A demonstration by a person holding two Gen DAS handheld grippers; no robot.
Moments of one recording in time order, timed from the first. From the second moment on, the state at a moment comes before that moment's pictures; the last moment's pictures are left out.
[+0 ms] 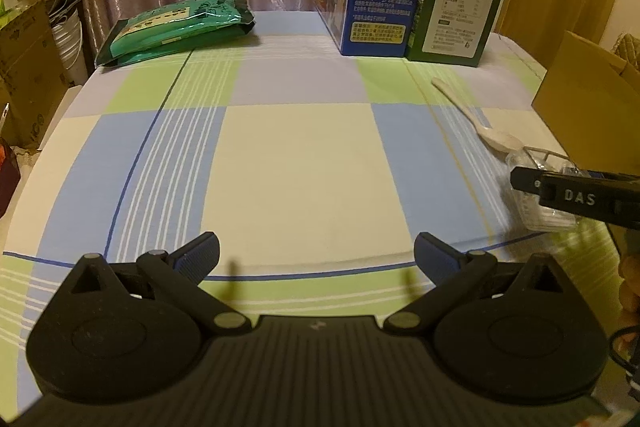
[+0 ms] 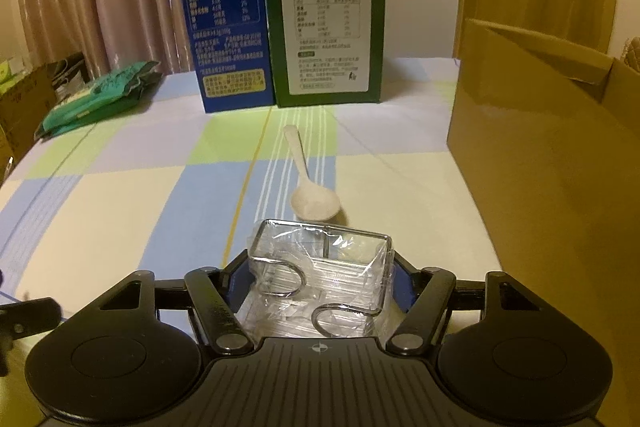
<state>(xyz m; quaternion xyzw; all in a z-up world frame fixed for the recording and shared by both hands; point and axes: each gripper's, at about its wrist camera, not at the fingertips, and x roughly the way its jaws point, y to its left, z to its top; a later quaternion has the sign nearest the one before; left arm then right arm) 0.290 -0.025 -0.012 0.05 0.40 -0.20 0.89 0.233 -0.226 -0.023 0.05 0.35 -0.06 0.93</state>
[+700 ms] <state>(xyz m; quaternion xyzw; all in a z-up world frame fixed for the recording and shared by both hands) 0.285 -0.041 -0.009 0.06 0.39 -0.22 0.89 0.260 -0.266 -0.020 0.03 0.32 -0.11 0.94</state>
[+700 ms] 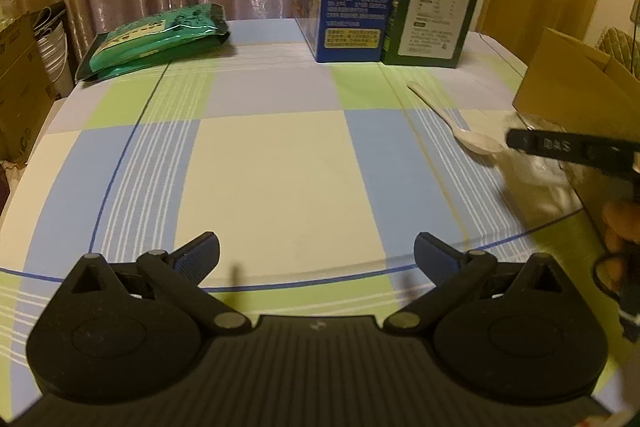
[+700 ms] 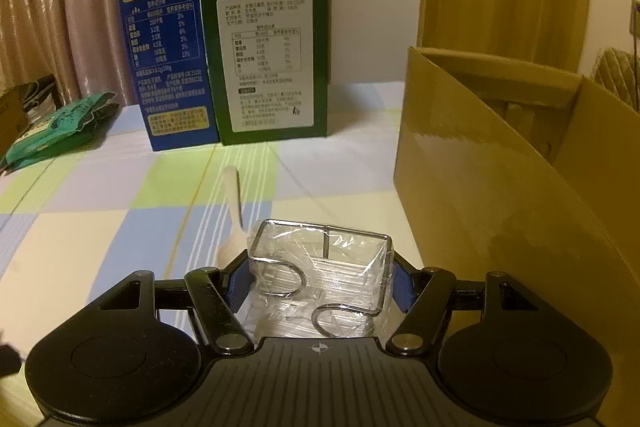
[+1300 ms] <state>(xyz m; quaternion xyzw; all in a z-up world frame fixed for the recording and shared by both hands) 0.314 -0.049 -0.008 0.05 0.37 -0.23 0.90 0.290 -0.250 -0.043 0.01 0.33 0.01 0.94</state>
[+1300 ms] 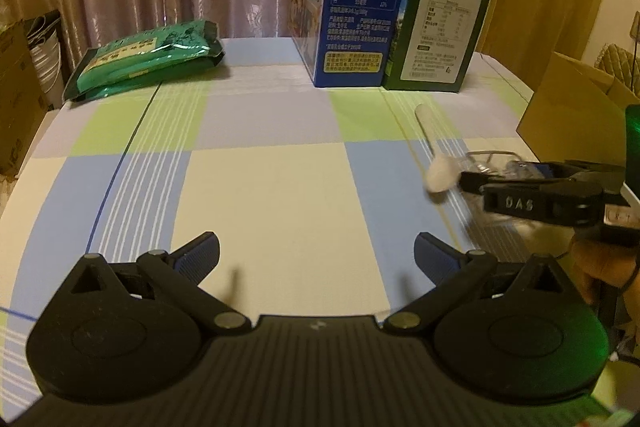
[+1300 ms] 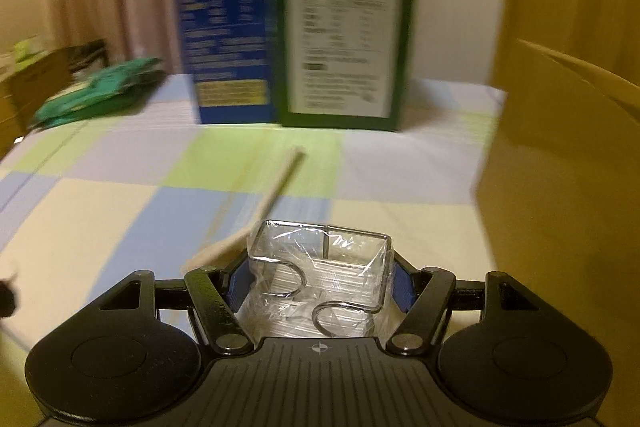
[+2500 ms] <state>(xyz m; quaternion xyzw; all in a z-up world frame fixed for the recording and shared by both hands) 0.353 -0.170 -0.048 0.12 0.31 -0.36 0.87 0.290 -0.288 -0.028 0.11 0.35 -0.07 0.93</state>
